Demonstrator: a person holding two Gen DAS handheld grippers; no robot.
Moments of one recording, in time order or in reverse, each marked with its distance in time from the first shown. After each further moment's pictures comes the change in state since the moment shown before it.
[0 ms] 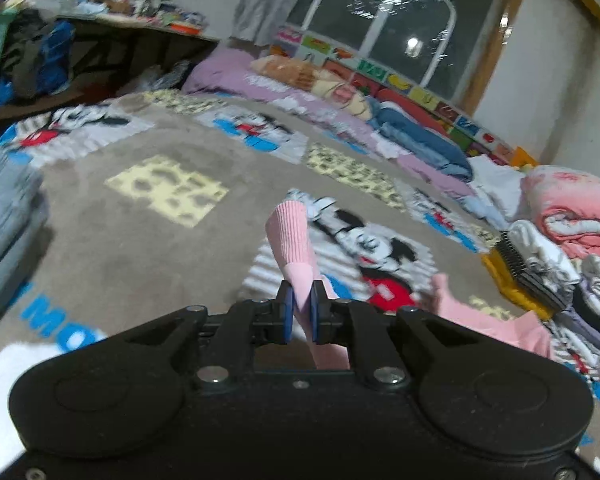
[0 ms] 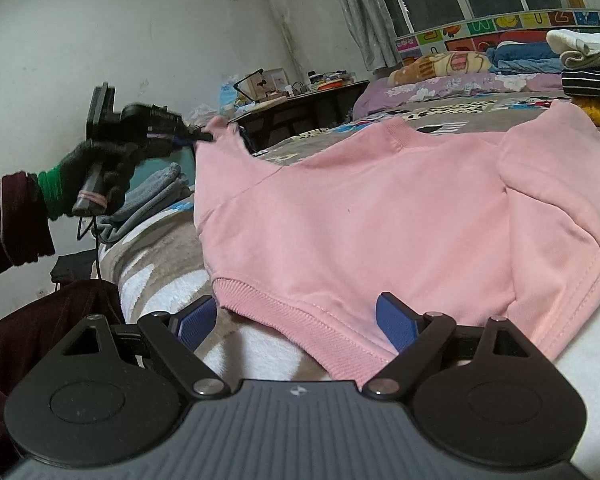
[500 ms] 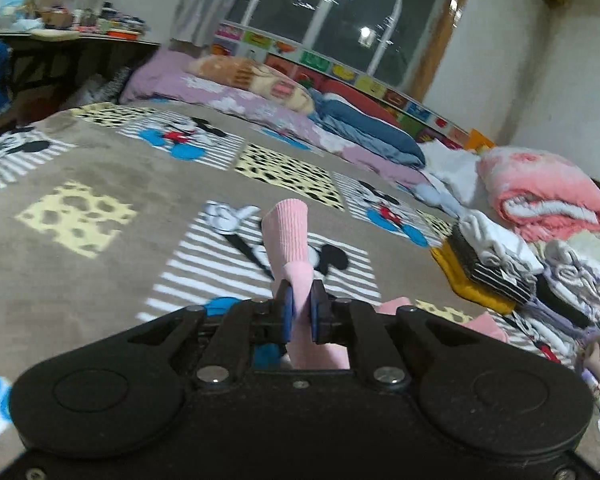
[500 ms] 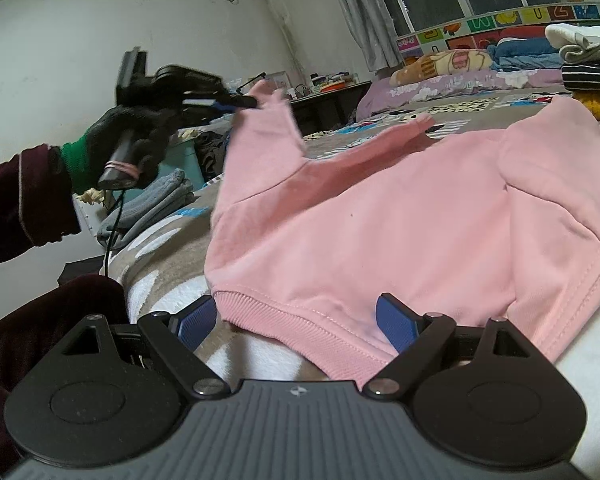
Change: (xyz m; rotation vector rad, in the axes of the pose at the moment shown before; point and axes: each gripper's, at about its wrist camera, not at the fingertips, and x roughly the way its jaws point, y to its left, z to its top) left arm 0.020 -0.072 0.028 0.089 -0.005 -0.121; right arm -0.004 -0.001 -0.001 0.022 -0.009 0.022
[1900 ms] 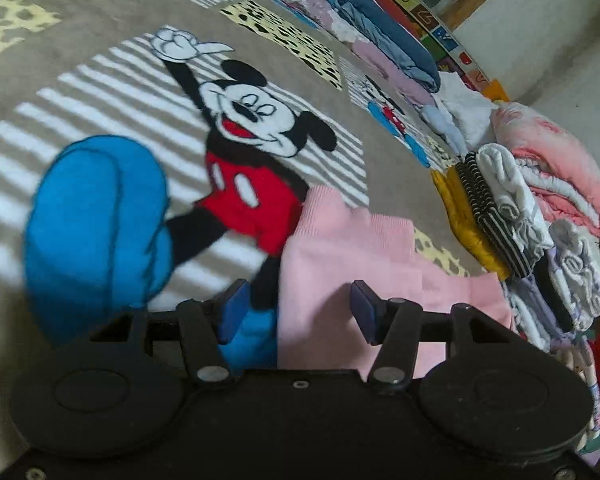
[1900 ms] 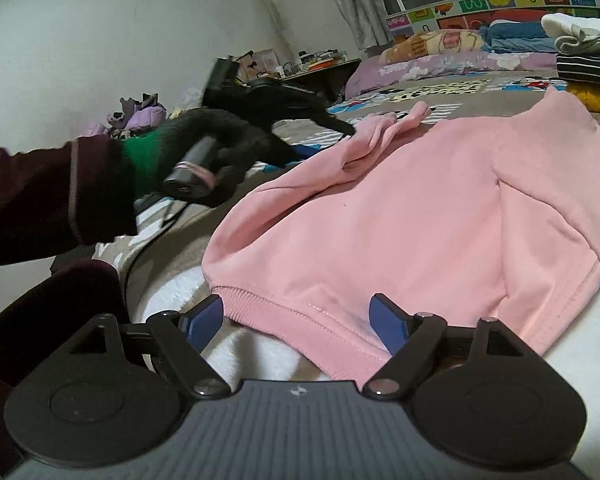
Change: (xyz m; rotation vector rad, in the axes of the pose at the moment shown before) left arm 0.150 -0.025 -0.054 -0.234 0.345 -0.115; right arm -0.002 0.002 0.011 0.021 0.075 -0.027
